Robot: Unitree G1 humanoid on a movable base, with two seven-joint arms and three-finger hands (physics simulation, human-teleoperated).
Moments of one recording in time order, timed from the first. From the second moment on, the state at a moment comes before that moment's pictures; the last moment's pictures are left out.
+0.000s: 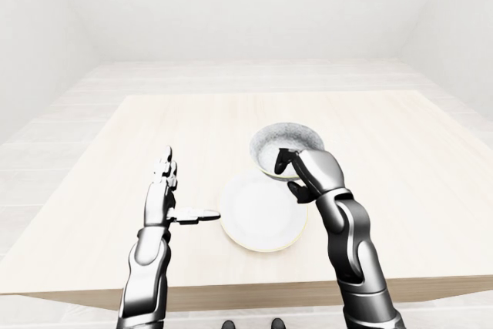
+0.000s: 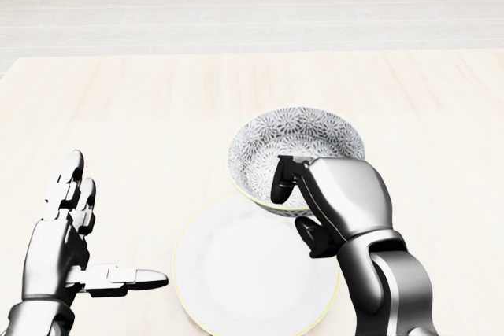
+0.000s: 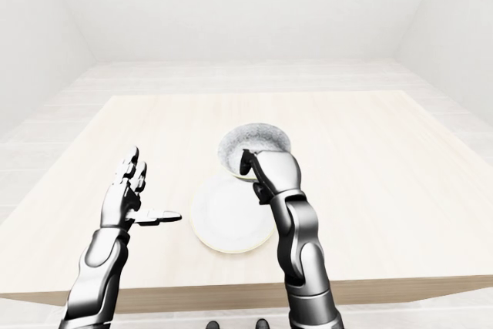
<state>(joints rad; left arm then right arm) 0.02 0.06 0.13 -0.12 0.01 0.05 -0.10 -0.16 0.01 0.09 -0.29 -1.22 0.09 0.38</state>
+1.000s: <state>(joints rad) 0.04 0.06 0.13 -0.11 0.01 0.03 -0.10 0.00 0.03 0.22 -0.27 -1.09 0.09 0.19</state>
